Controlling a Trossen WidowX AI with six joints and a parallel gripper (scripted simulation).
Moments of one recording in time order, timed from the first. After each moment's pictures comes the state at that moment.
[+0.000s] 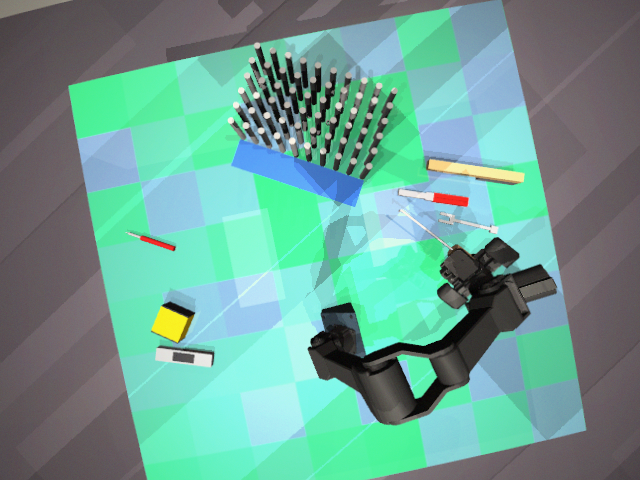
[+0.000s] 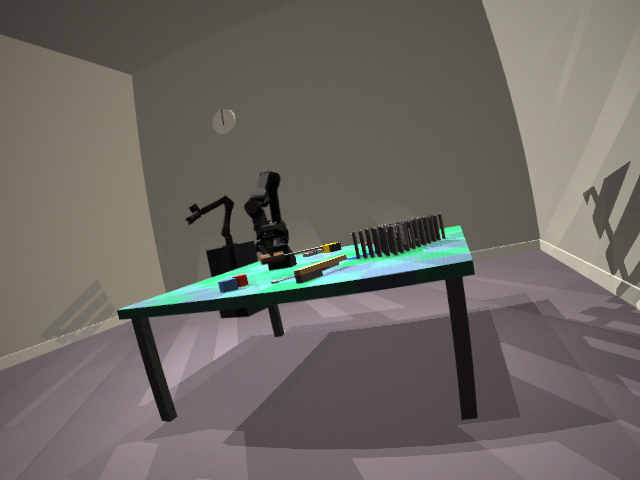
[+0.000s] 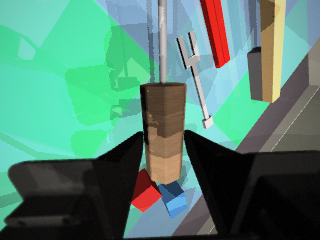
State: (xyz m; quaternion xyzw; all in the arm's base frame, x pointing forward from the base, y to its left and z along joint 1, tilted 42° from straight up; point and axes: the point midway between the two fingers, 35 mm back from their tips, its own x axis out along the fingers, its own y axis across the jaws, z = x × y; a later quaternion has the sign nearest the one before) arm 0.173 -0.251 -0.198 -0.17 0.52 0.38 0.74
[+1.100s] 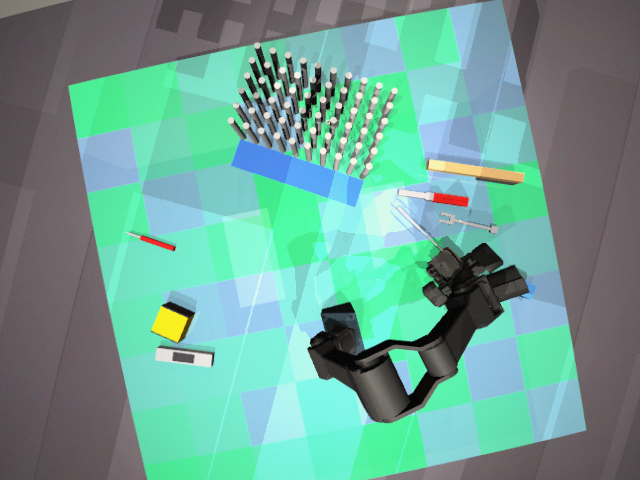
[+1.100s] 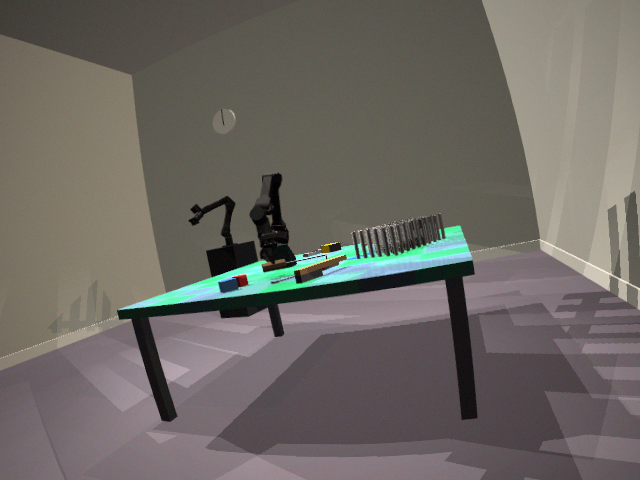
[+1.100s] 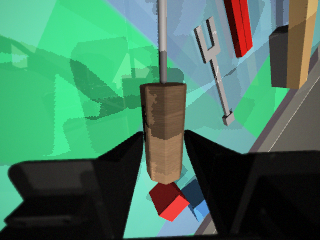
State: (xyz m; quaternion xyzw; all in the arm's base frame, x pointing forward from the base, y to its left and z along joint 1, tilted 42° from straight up) arm 0.160 -0.218 -0.211 -0.14 0.56 0.34 0.74
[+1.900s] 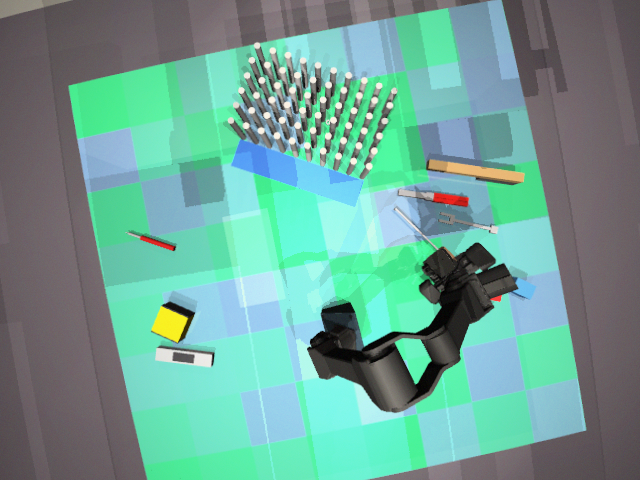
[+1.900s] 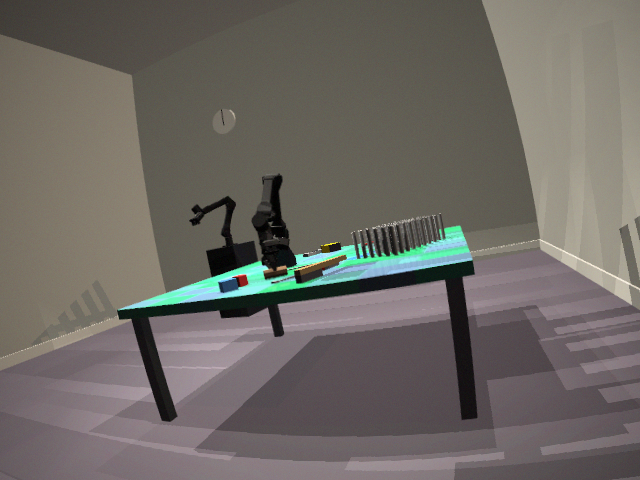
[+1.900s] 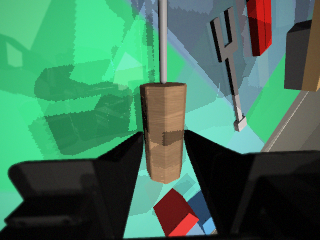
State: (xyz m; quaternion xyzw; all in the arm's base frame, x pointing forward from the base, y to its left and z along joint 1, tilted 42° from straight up) arm 0.157 -0.201 -0.232 -0.15 0.56 0.34 0.74
